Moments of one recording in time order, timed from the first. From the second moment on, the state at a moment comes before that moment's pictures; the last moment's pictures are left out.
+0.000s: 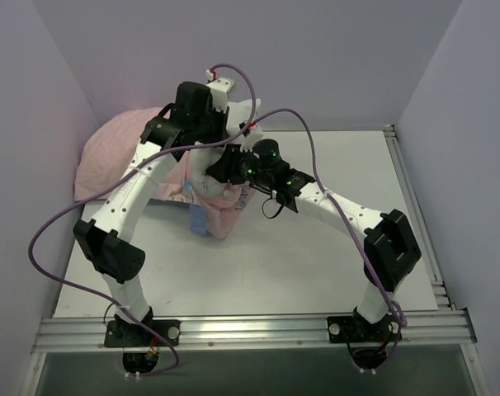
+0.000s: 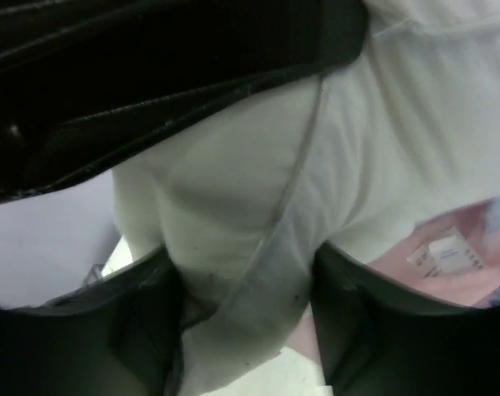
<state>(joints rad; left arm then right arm) -0.52 1.81 2.08 -0.81 0.03 -0.08 0.73 1.70 1.34 0.10 -0.19 0.60</state>
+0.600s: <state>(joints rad) -0.31 1.46 1.98 -0.97 0.28 0.24 0.65 1.82 1.28 0.26 -0.26 0.81</state>
